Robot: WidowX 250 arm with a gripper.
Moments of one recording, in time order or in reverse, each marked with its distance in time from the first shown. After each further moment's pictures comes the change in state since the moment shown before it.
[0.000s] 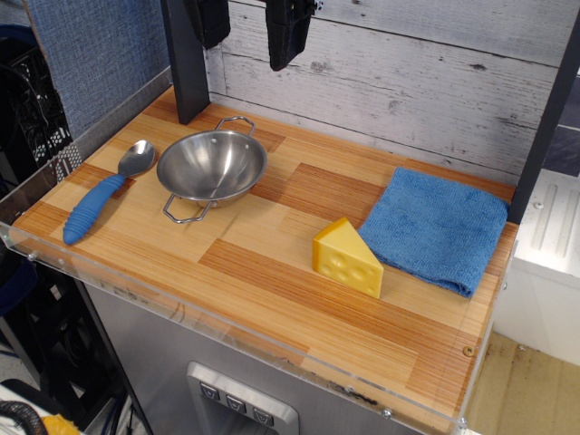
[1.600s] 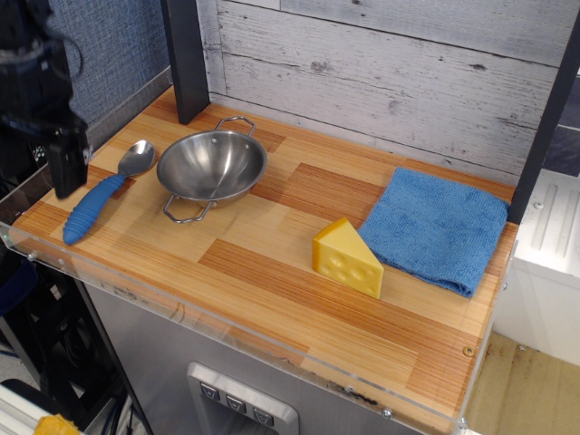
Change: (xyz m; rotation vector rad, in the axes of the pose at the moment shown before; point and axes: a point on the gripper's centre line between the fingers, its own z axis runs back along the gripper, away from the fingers) arm -0.106 0.154 -0.104 0.106 0.211 0.156
